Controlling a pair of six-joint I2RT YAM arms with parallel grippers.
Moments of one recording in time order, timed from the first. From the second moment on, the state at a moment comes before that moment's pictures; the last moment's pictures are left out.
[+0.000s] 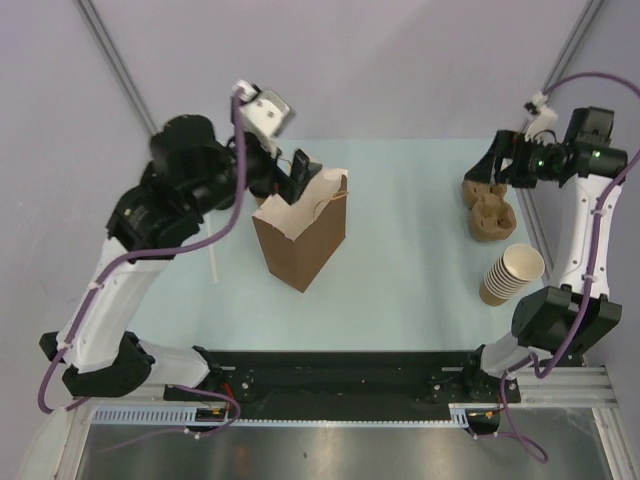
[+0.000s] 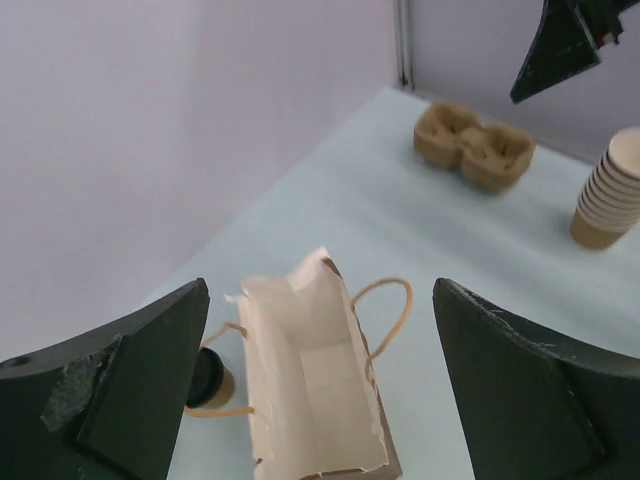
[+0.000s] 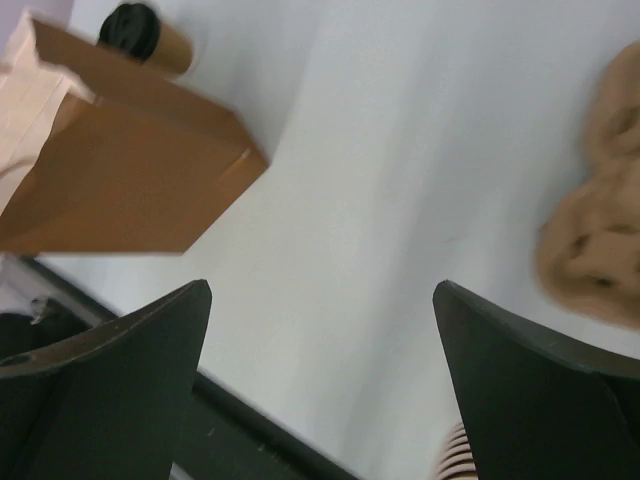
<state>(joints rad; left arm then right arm) -0.77 1.32 1.94 -0.77 0.00 0.21 -0.31 1.52 1.74 -1.08 -0.82 -0.13</state>
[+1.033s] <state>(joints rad) -0.32 1.25 1.63 -0.67 0.54 -0.03 -0.38 2.35 2.40 -1.19 -0.36 -0.29</state>
